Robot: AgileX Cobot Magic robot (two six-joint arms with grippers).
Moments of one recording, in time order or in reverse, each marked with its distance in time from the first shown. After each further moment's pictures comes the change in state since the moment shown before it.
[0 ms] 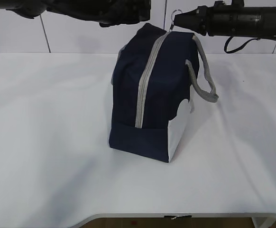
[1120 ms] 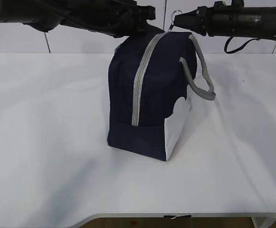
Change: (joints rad) left arm 0.000 0.071 -0.020 -0.074 -0.022 0.000; right arm 0.000 0.000 0.000 -0.004 0.000 0.001
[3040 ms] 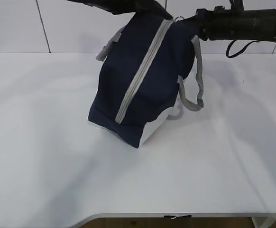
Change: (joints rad) left arm -0.026 -0.161 0.006 0.036 0.178 0.032; right arm 0.000 0.006 -0.002 -0.054 -0.077 0.124
